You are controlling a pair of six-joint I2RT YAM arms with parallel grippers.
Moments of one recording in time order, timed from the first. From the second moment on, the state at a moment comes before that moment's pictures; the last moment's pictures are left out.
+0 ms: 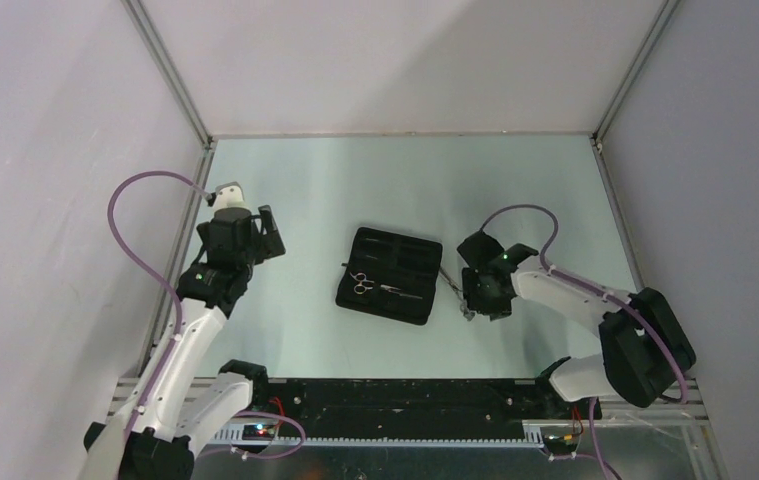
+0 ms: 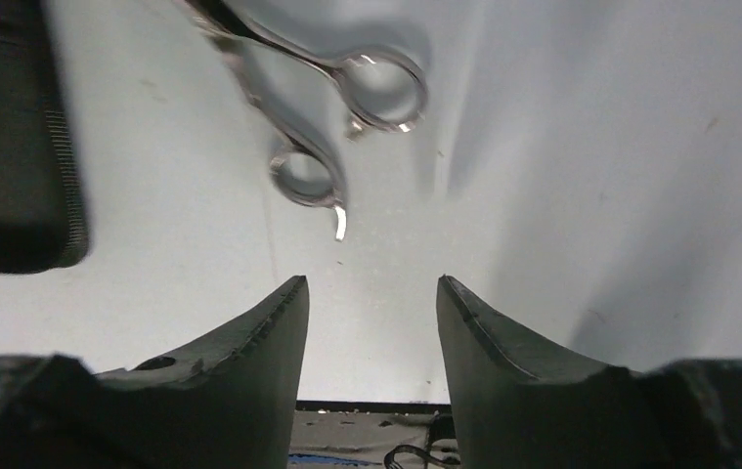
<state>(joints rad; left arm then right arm) -0.20 0.87 0.82 -0.56 -0.38 -0.31 0.61 1.39 0.79 -0.78 0.10 0.63</state>
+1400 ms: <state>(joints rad) -0.35 0.89 0.79 -0.50 -0.15 -0.40 0.56 1.73 1.12 -0.66 0.04 0.18</state>
